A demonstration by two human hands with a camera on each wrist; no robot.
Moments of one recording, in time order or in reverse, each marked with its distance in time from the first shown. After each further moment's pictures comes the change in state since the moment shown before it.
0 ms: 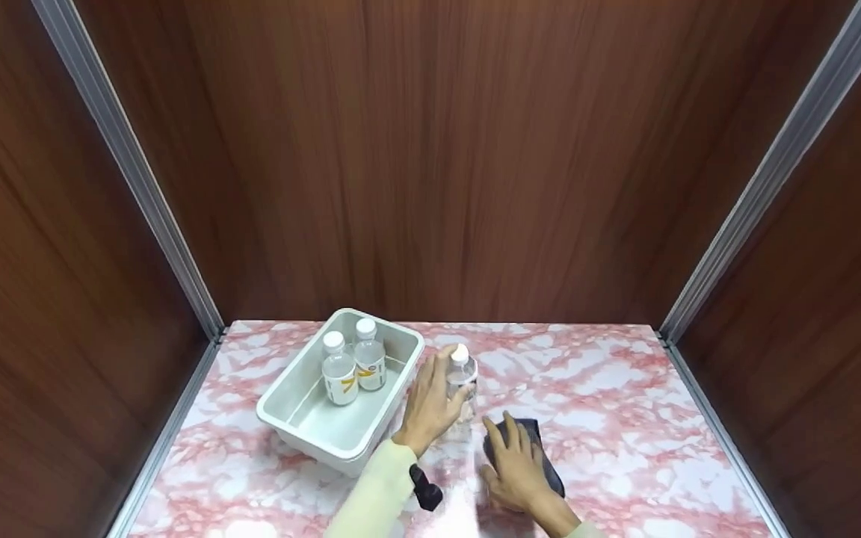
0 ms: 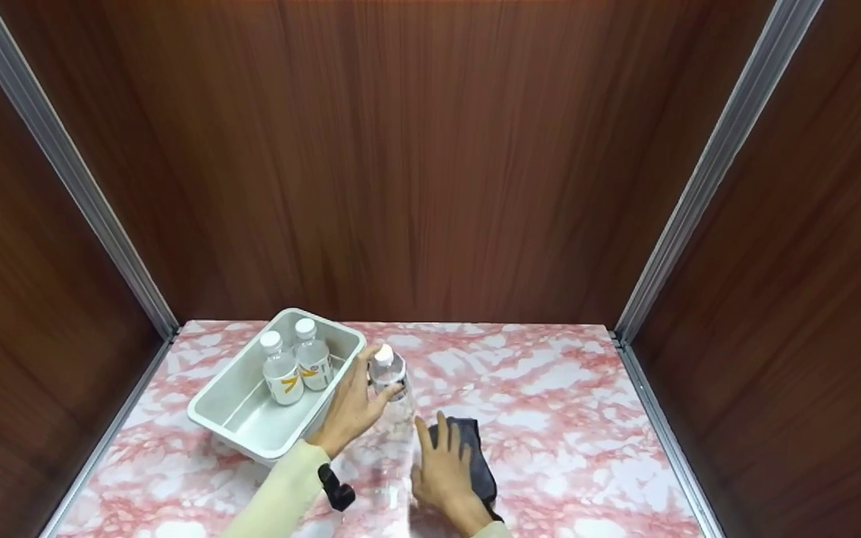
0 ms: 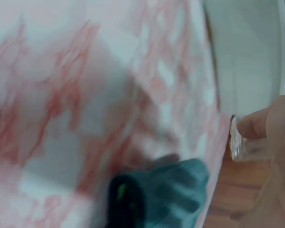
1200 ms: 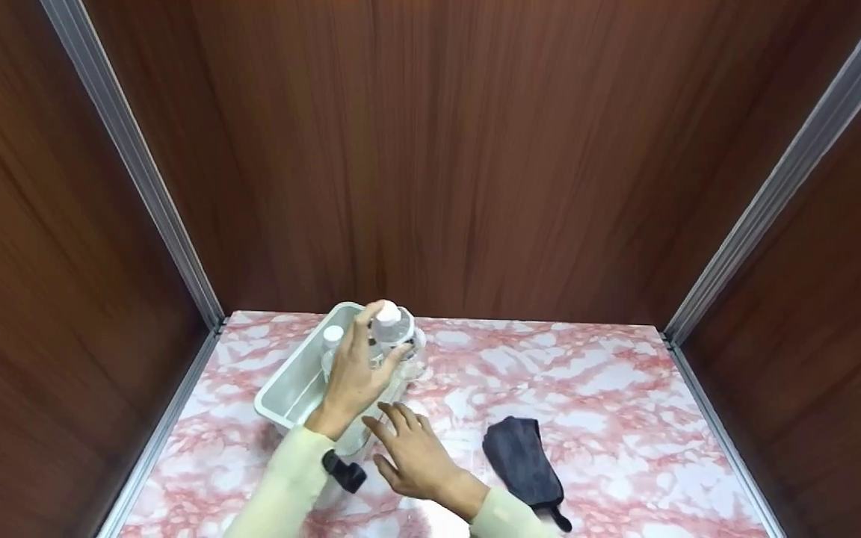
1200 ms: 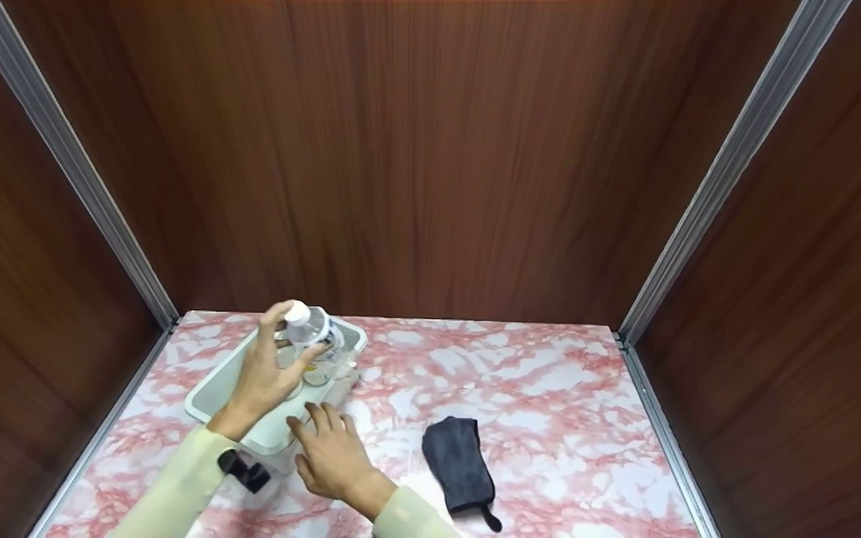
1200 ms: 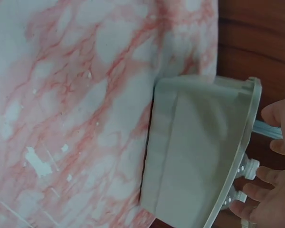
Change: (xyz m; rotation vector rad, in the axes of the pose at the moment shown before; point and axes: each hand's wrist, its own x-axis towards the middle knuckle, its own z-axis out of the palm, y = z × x) left_hand 0.036 -0.020 -0.126 -0.090 0.121 0.034; right_hand 0.049 -0.135 0.018 -0.229 0.116 -0.606
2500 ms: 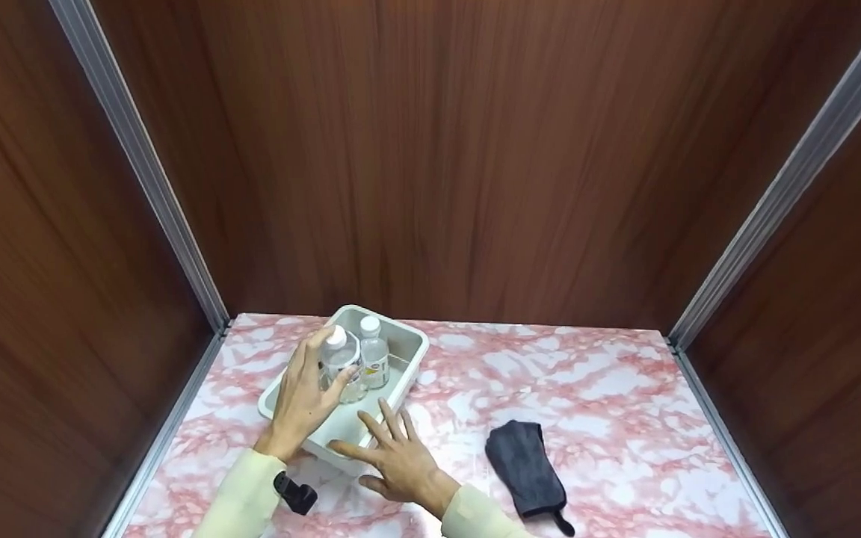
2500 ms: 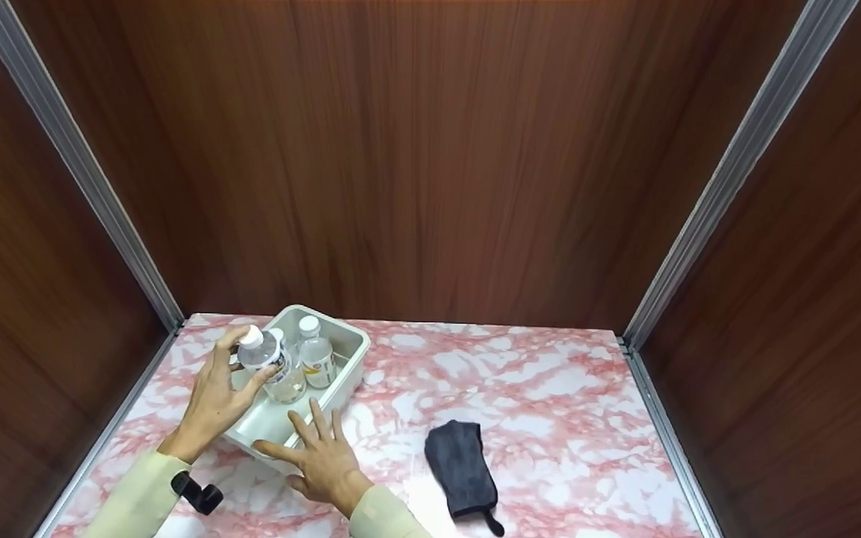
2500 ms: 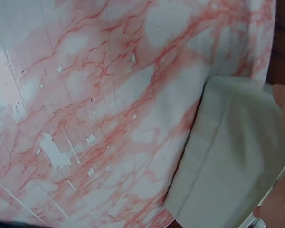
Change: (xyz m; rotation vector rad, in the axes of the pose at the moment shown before) left_hand -0.038 -0.054 -0.049 0.174 0.022 -0.005; right_hand 0.009 -0.010 0.037 -0.231 -0.267 -0.042
